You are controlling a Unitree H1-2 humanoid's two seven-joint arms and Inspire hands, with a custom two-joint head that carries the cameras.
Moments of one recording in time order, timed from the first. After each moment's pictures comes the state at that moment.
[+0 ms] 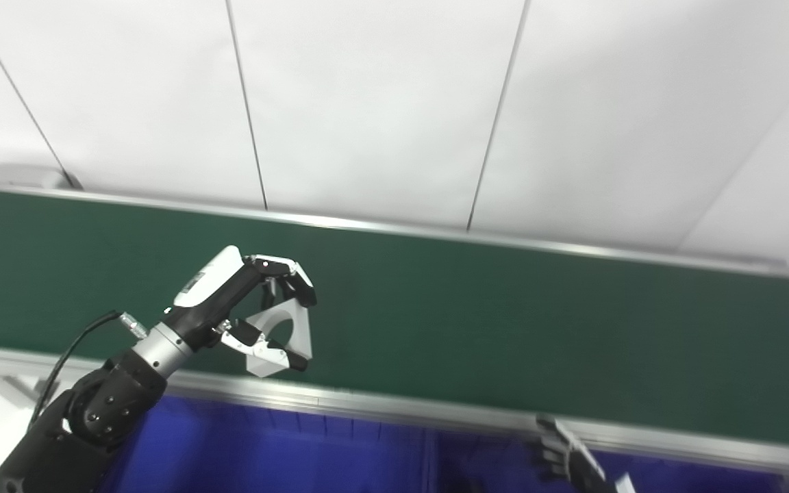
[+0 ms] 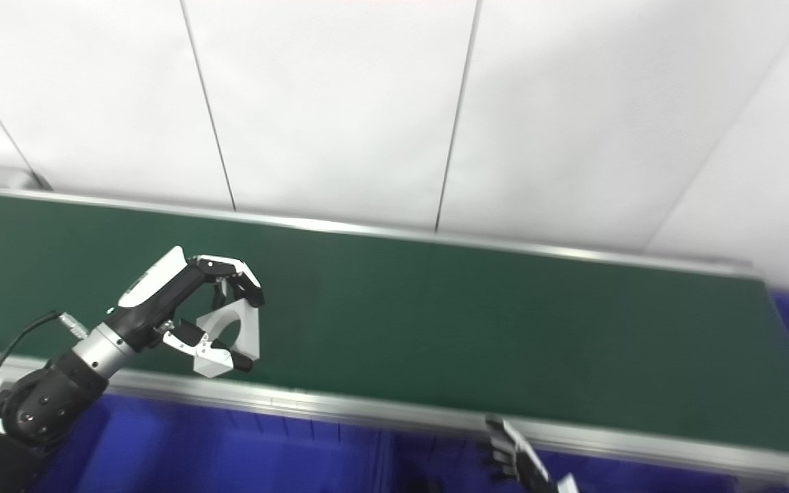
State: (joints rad) left arm 0.07 0.50 -0.11 -0.04 0.26 -0.44 -0.13; right arm 0.23 -0.30 0.37 0.10 -0.23 -0.41 -0.14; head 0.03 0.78
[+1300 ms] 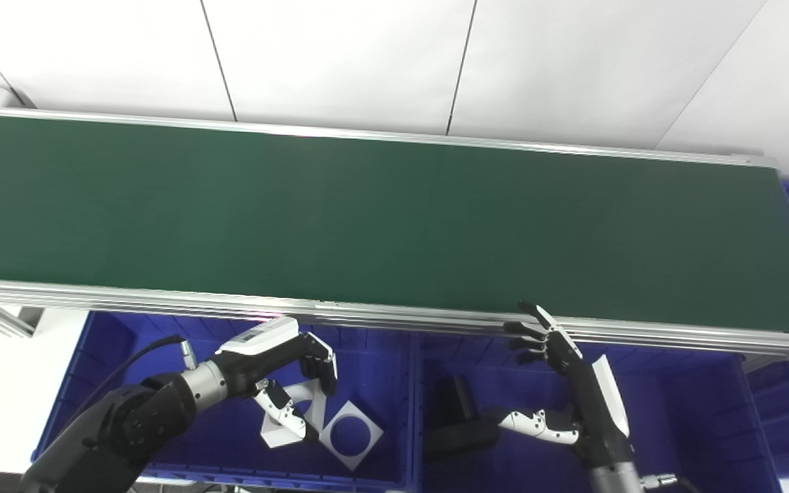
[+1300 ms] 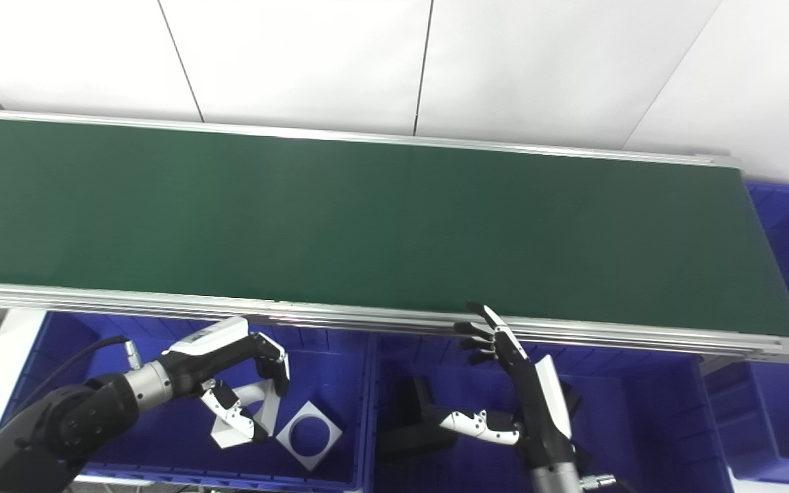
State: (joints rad) left arm 0.16 0.47 -0.33 0.02 0.48 -0.25 -0.38; right arm 0.26 -0.22 0.26 0.03 -0.25 -0.41 -0.03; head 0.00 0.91
